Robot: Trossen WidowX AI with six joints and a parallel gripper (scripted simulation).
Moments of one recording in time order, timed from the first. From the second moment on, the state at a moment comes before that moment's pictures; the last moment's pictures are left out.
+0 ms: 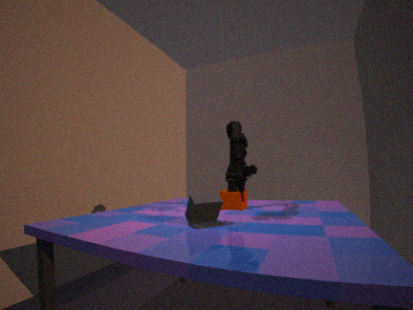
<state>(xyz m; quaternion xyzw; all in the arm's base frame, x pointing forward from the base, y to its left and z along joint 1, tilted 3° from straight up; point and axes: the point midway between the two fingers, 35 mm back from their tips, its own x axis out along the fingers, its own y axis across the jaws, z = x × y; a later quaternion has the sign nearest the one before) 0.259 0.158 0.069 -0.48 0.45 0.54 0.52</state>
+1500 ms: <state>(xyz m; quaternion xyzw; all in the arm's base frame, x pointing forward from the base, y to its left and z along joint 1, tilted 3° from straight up) 0.283 0.134 0.065 -0.25 0.57 0.42 0.66</state>
